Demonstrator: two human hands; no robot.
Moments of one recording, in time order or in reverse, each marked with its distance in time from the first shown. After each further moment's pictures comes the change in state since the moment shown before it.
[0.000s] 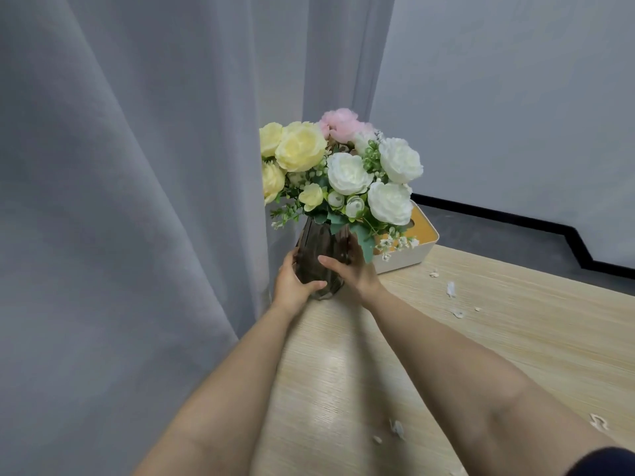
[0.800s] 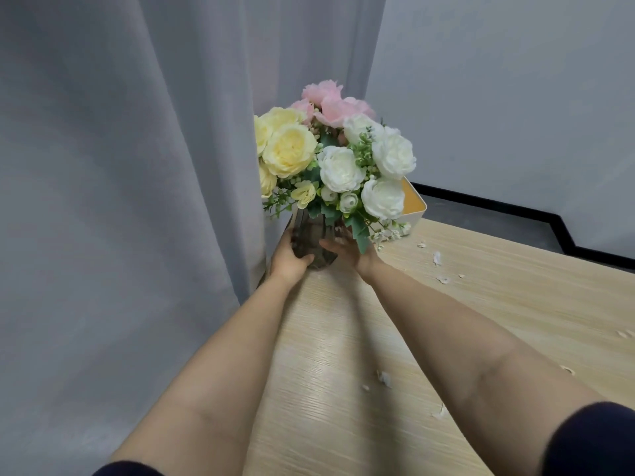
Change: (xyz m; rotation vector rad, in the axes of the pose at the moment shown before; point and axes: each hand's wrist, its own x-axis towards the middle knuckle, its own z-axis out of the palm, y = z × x) left_hand -0.023 -0.004 0.005 0.078 0.001 -0.029; right_hand -0.040 0.001 -0.016 0.039 -0.099 -0.008
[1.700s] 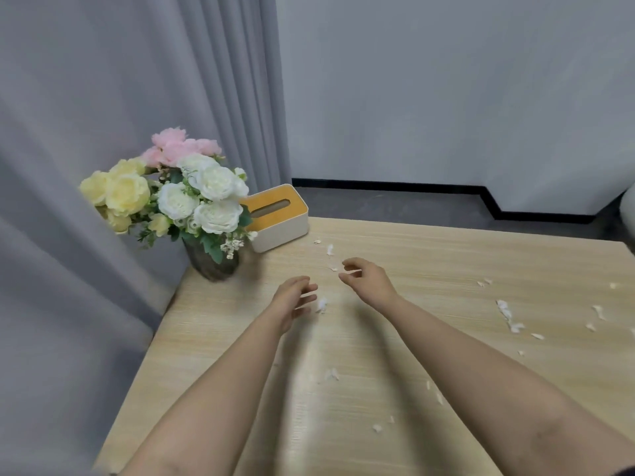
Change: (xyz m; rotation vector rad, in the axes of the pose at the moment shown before) left_hand -0.142 0.099 0.171 -0.301 -0.313 -0.397; right_hand -0.135 0.046 -0.222 -0.328 0.188 0.131
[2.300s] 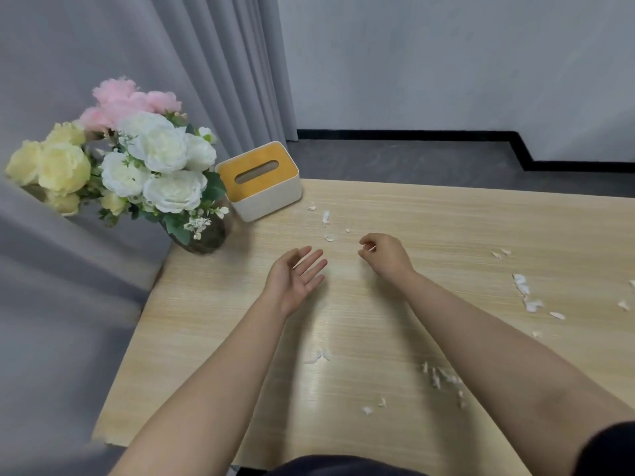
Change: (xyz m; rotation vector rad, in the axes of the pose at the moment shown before) left_hand 0.020 -0.007 0.032 -0.567 -0.062 -0.142; right_hand 0.051 0.072 -0.016 -0.204 -0.038 0.079
